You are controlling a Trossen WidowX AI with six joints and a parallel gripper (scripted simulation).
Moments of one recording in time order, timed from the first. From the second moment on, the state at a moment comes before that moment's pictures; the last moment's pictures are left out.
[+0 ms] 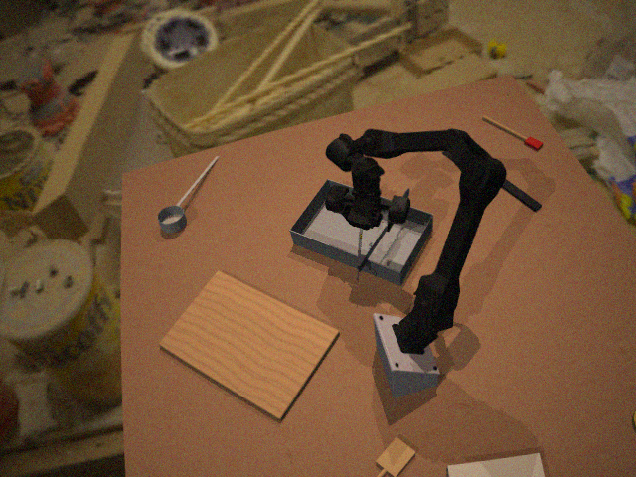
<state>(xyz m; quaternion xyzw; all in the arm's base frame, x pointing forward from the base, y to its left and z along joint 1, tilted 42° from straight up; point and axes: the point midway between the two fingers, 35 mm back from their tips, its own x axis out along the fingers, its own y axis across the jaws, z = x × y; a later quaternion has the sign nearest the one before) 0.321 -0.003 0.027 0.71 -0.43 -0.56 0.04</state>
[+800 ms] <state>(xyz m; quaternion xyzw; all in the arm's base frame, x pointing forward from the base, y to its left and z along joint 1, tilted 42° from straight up) 0.319 -0.030 -0.002 0.71 -0.43 -0.56 0.04</state>
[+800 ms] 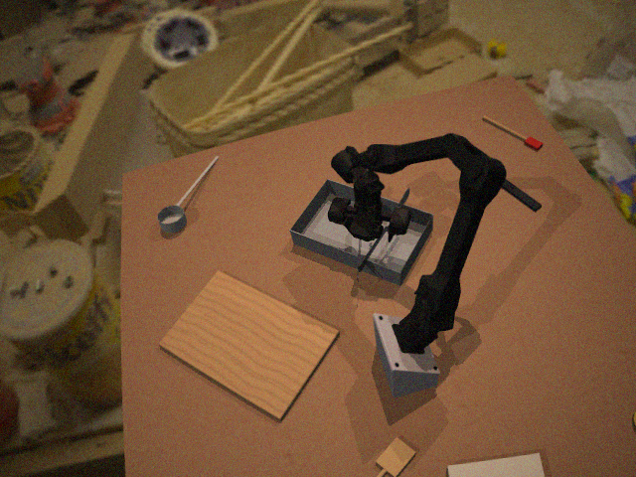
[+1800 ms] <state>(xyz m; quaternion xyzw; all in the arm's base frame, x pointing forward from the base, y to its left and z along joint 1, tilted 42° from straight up) 0.317 -0.038 -0.012 0.71 -0.43 -0.56 0.04</state>
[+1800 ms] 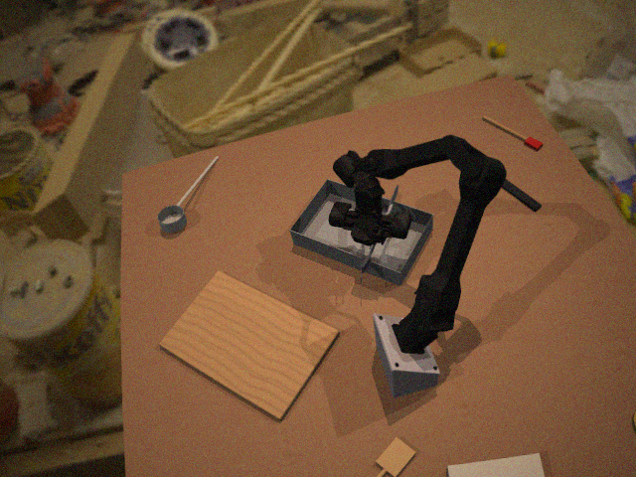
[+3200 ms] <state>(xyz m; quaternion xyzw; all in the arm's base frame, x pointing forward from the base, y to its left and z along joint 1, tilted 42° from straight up) 0.315 -0.032 -0.002 0.70 -0.44 -0.57 0.05</state>
